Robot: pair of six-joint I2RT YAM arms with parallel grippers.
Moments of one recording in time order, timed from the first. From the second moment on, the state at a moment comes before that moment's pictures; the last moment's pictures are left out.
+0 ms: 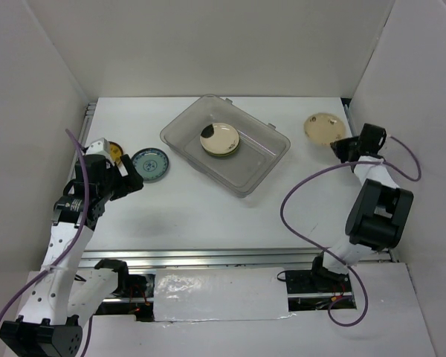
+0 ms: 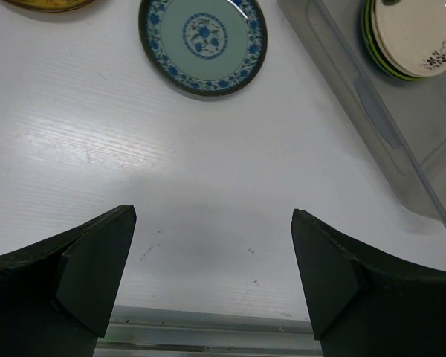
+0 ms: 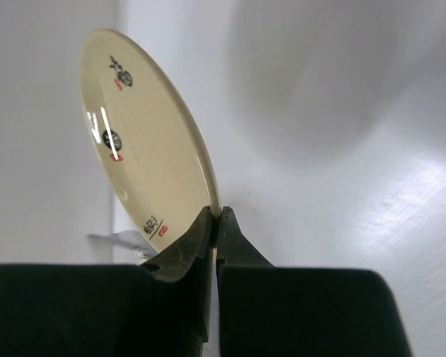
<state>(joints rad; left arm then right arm) -0.07 0.82 0.93 -0.74 -0.04 -0.43 -0.39 1.67 1.01 -0.03 -0.21 1.06</state>
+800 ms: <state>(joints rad) 0.08 1.15 0.88 -0.67 -0.09 -0.63 0.26 2.21 1.76 -0.34 -0.38 0.87</state>
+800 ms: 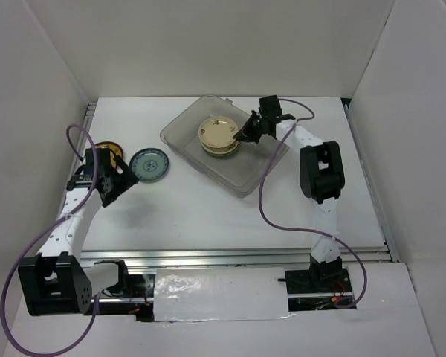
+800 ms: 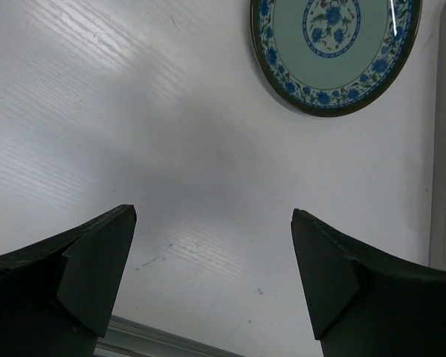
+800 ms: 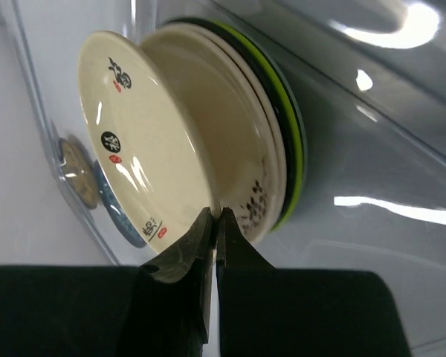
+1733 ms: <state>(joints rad) 0.11 1.60 0.86 -0.25 -0.01 -0.85 0.40 1.23 0.99 -0.07 -0.47 0.76</state>
